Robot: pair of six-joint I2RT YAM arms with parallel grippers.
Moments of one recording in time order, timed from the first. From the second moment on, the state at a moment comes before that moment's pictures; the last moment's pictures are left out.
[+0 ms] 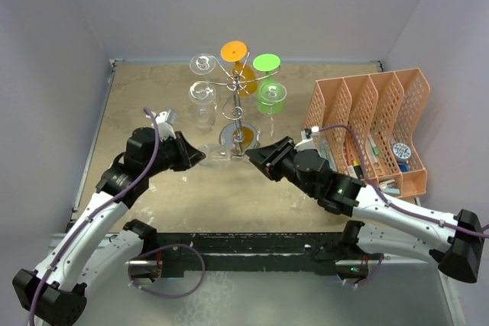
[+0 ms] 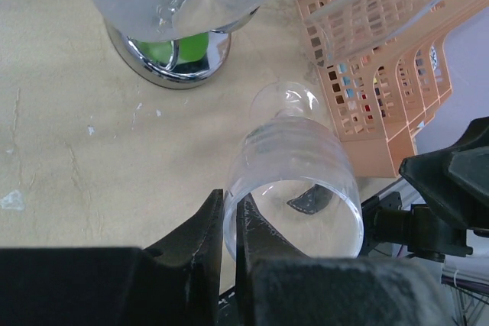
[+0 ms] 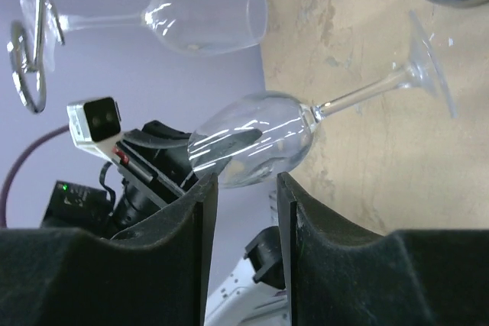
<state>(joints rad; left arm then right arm) -0.43 0.77 0.75 -0.47 0.24 -0.65 1.06 0.94 0.69 -0.04 0.35 1.47</state>
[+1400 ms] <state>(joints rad) -0.43 0.71 0.67 -0.35 0.34 -0.65 0.98 1.32 0.85 -0.15 0.32 2.06</state>
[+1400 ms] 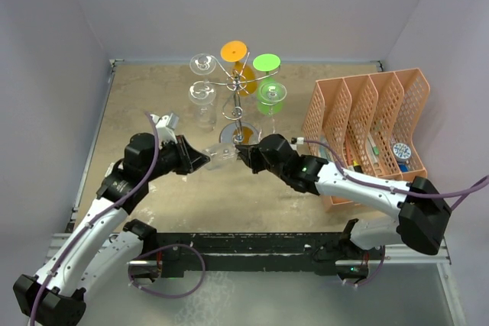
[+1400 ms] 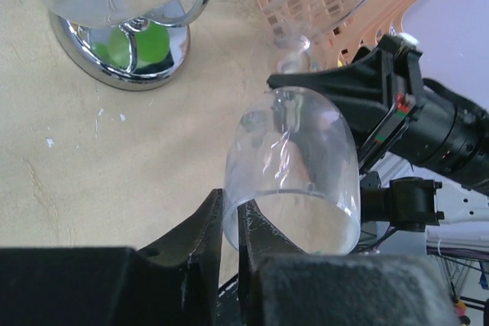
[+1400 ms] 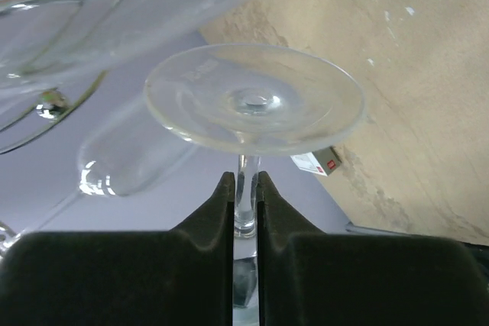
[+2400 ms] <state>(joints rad) -0.43 0.51 0.81 -0.50 0.23 -0.55 0.98 1.03 0.61 -0.14 0.53 1.67</state>
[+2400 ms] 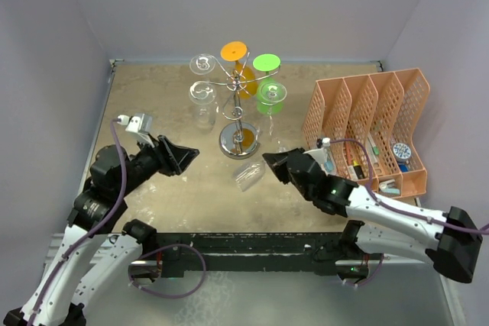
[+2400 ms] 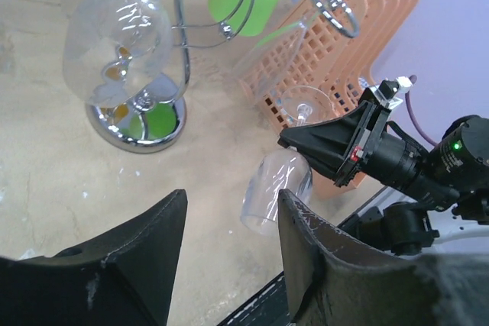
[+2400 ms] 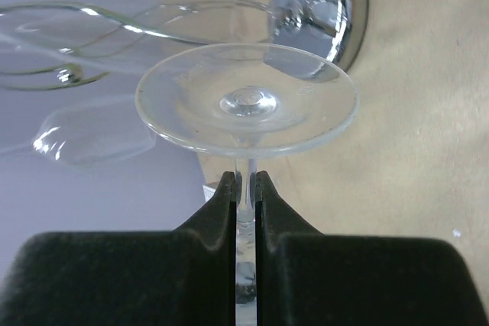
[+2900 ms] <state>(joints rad) -0.43 0.56 0.80 -0.25 0.31 -0.66 0.98 0.57 0.38 0.18 0.57 0.91</state>
